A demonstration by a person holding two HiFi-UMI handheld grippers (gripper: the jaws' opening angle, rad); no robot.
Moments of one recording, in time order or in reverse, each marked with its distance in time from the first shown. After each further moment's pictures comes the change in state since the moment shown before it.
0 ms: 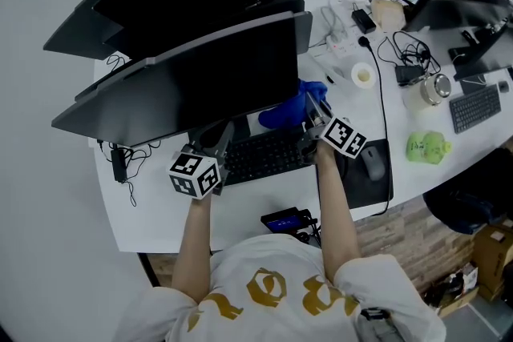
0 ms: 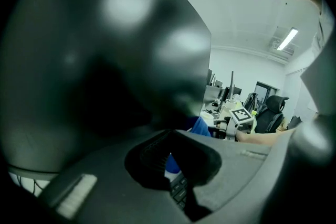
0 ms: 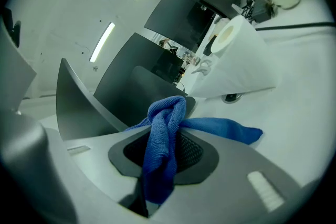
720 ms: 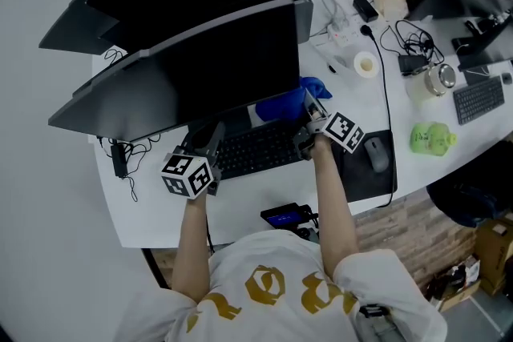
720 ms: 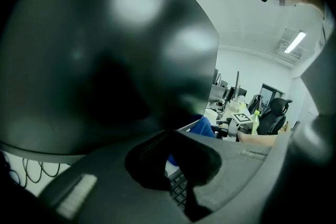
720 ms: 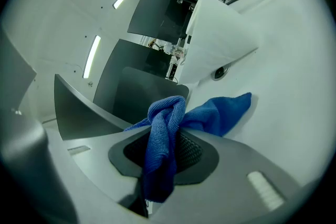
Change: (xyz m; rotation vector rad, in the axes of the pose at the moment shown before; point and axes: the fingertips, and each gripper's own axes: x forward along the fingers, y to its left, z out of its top) left arm -0.020 0.021 -0.021 -0.057 0.020 0.045; right arm 0.004 -0.011 -0.027 0.219 -0.005 0.039
